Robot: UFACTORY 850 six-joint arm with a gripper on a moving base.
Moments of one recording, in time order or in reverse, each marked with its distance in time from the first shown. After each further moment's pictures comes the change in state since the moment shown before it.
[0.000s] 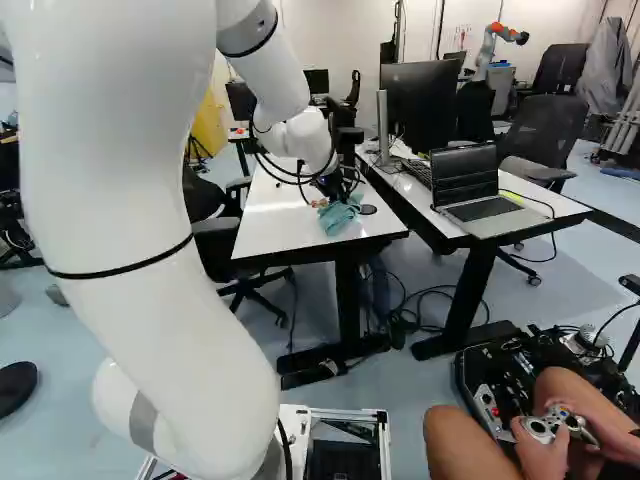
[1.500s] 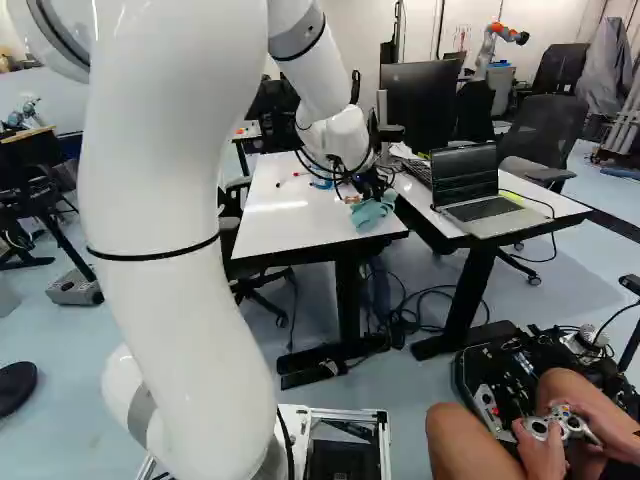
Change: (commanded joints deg) arm -8.2 -6.2 -7.2 0.0 0.0 0.0
